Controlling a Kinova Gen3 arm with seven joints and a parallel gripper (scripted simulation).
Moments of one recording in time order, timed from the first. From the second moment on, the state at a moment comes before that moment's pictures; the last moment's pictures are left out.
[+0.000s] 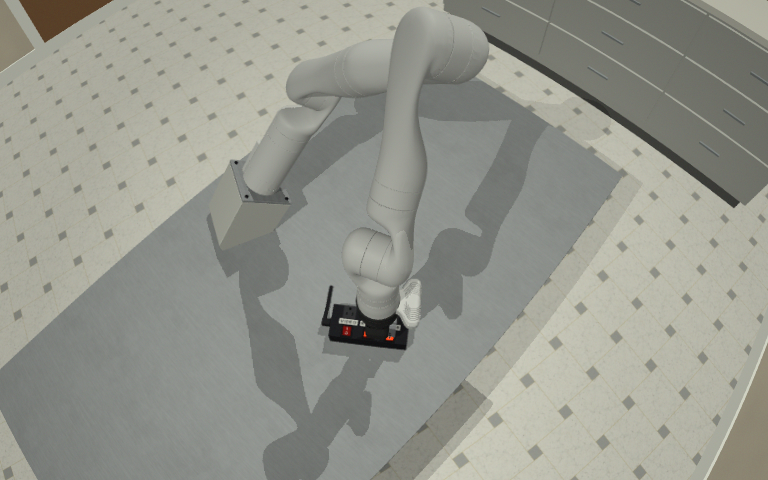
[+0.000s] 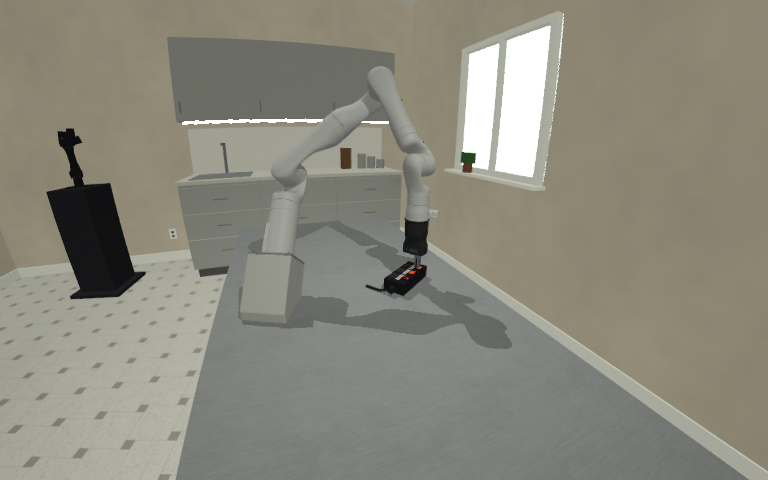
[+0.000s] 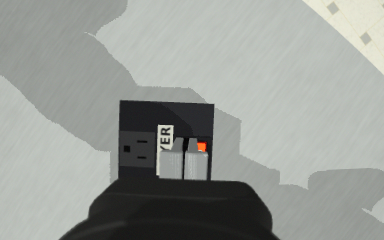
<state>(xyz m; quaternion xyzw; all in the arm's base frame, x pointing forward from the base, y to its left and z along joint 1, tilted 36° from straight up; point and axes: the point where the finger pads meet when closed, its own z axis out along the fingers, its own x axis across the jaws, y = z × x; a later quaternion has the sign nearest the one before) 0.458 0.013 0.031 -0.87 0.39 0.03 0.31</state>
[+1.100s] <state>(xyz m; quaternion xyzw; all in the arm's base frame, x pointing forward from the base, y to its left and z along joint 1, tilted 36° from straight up) 0.451 -0.006 0.060 -0.87 0.39 0.04 0.31</state>
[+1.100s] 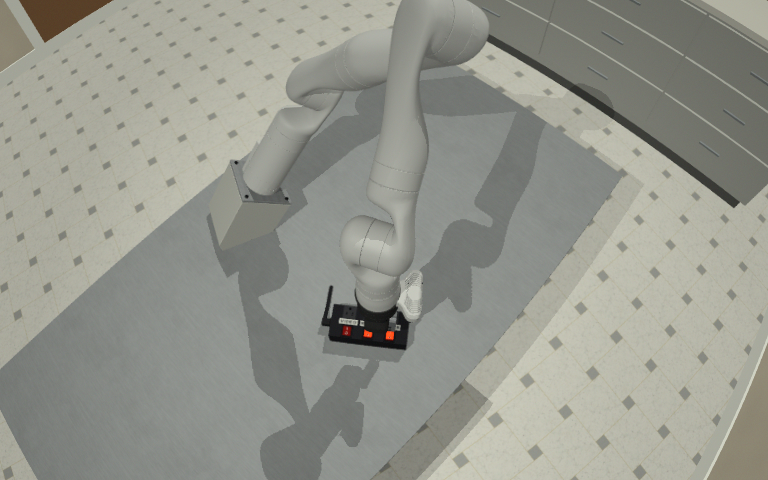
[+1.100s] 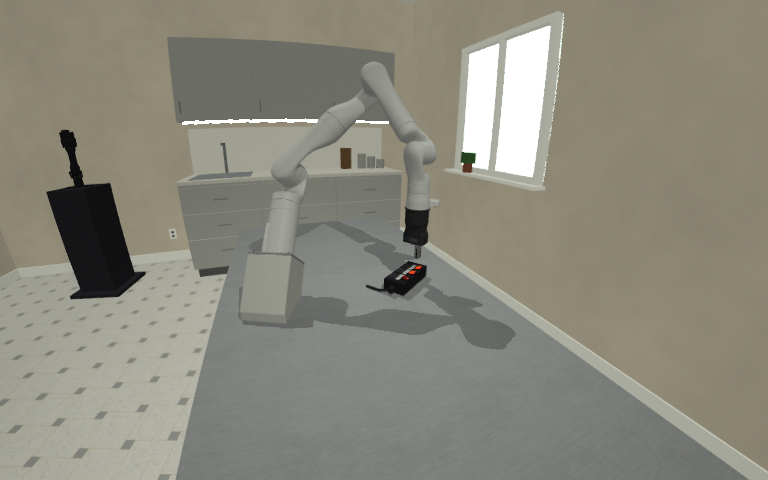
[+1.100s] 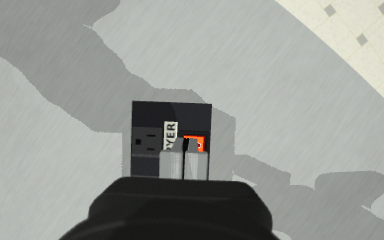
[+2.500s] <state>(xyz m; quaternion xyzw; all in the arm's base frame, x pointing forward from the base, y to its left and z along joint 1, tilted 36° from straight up) 0.432 -0.049 0.124 -0.87 0.39 0.05 0.31</state>
